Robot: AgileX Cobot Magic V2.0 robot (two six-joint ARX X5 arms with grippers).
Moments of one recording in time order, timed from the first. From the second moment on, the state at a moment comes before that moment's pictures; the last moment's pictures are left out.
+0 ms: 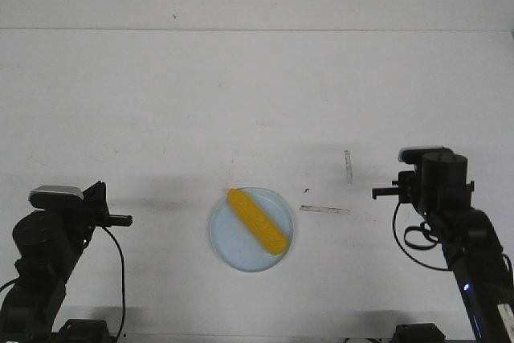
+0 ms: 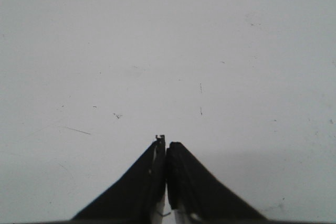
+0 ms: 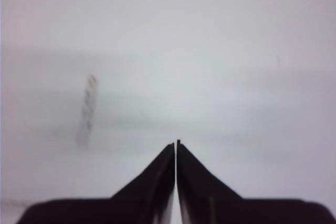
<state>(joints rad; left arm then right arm) -0.02 0.58 0.68 -0.35 0.02 0.01 0.05 1.02 0.93 -0.69 0.10 -0.02</state>
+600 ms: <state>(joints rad) -0.05 0.58 0.68 -0.35 0.02 0.01 0.05 0.16 0.62 -0.63 0.04 -0.05</state>
